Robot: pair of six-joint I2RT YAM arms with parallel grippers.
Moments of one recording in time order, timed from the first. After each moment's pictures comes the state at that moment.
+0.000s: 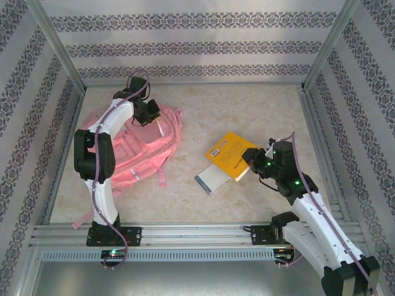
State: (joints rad) left arm -0.16 1.99 1.72 -0.80 0.24 -0.76; right arm 0.26 0.74 0.58 -0.42 -0.35 1.06
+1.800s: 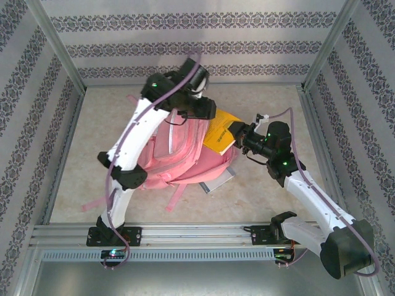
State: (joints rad) left arm -0.71 2.17 2.82 -1.63 0.06 -0.56; right arm 0.33 1.01 0.69 0.15 -0.57 1.45
